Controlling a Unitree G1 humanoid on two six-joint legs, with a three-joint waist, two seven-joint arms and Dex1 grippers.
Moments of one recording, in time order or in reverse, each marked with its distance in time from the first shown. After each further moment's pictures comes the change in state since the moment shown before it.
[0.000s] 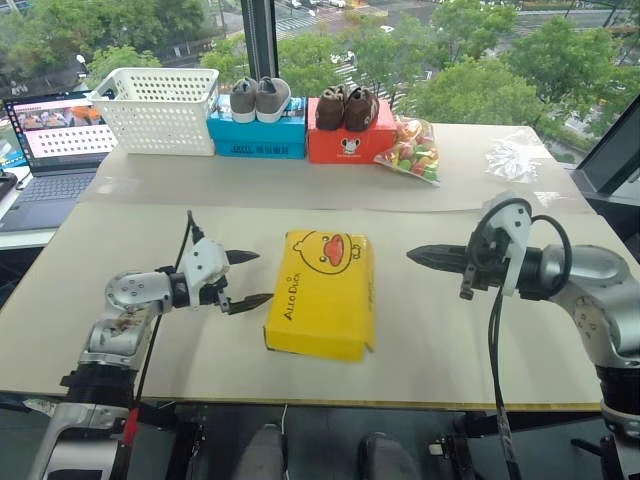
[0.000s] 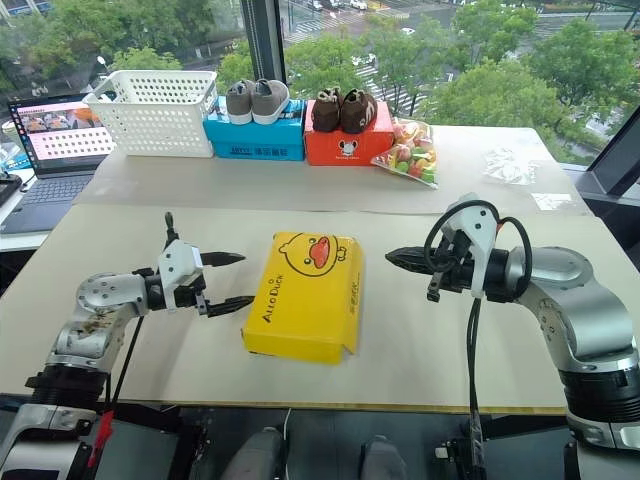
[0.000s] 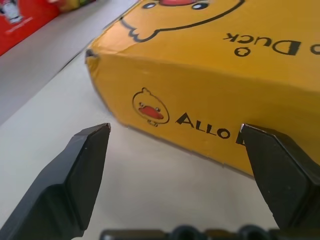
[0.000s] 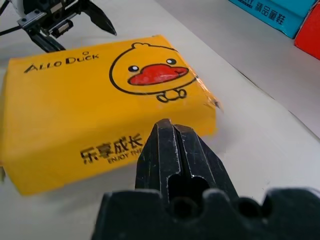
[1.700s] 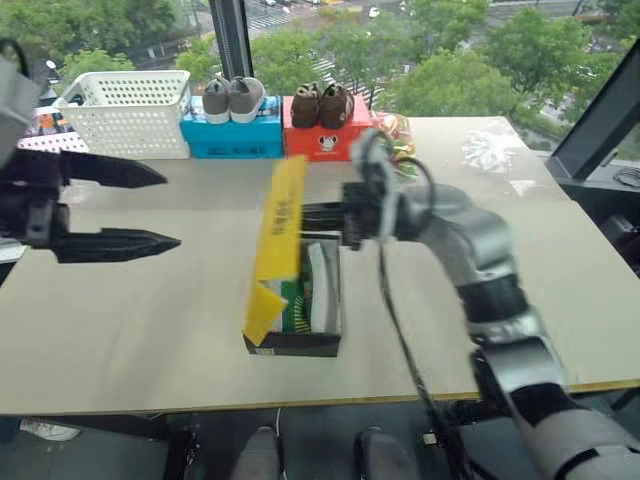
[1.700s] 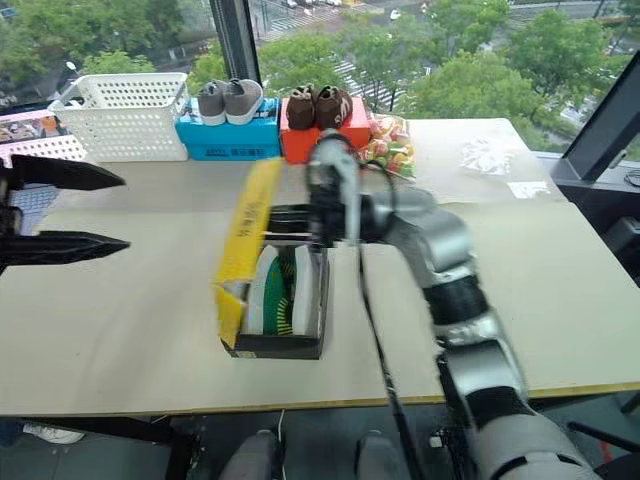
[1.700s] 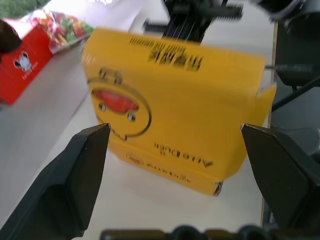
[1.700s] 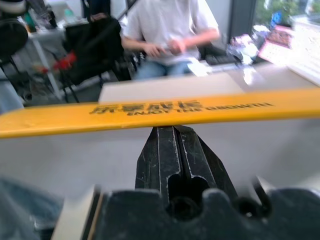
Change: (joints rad) left arm -0.168 0.777 0.521 -0.491 -0.640 0.995 -0.180; right arm -0.625 0.674 0.314 0.487 -0.082 -0.037 0.079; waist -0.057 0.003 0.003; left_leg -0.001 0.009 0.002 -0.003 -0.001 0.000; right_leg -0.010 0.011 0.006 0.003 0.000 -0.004
